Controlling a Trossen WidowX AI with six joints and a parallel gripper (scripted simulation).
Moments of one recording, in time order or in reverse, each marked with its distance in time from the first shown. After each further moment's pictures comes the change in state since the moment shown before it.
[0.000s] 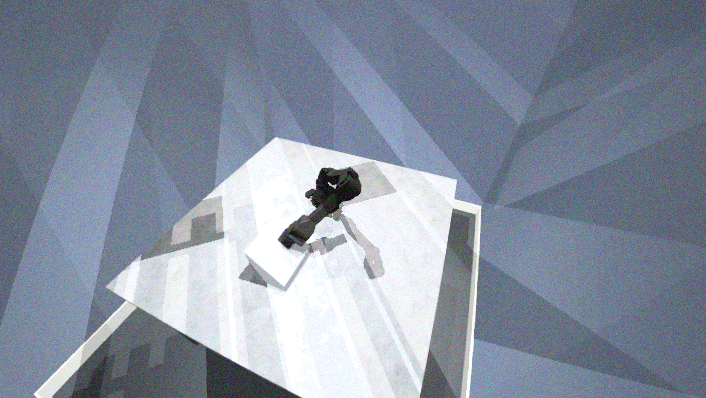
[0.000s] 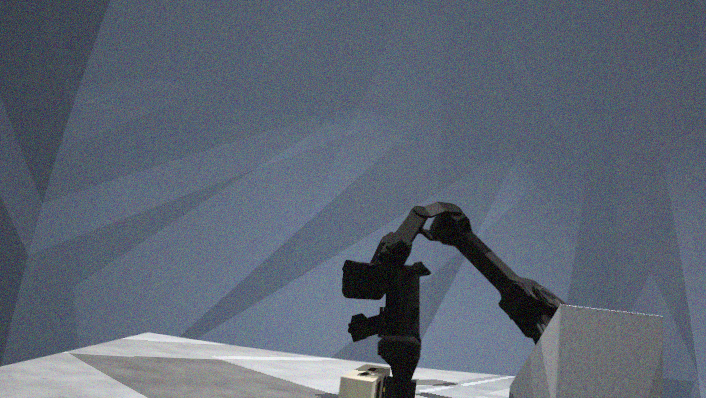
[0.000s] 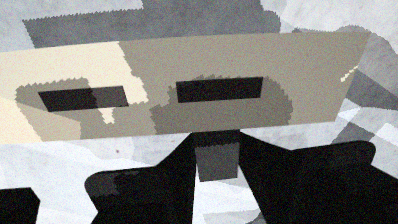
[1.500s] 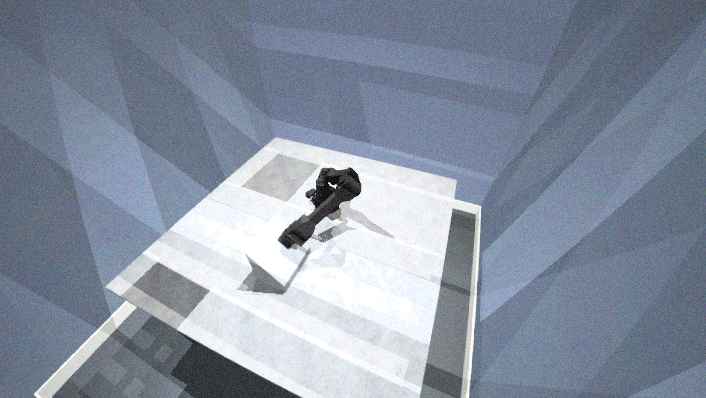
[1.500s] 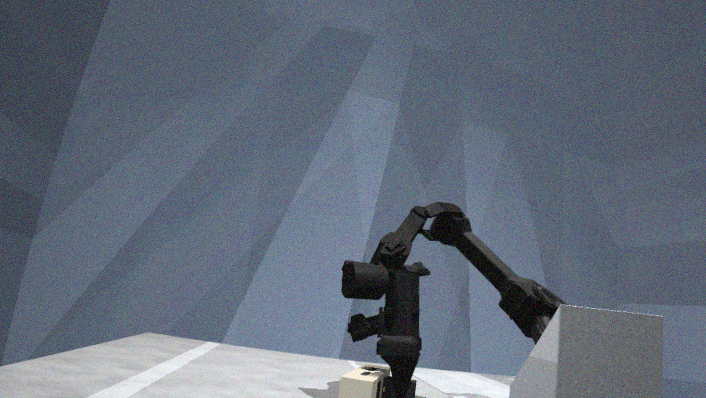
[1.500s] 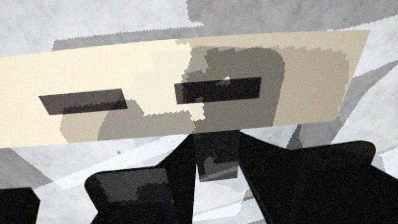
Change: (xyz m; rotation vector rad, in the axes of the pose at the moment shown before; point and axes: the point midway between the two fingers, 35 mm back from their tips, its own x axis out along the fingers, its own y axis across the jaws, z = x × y) arm -0.001 -0.001 0.001 0.020 0.000 0.007
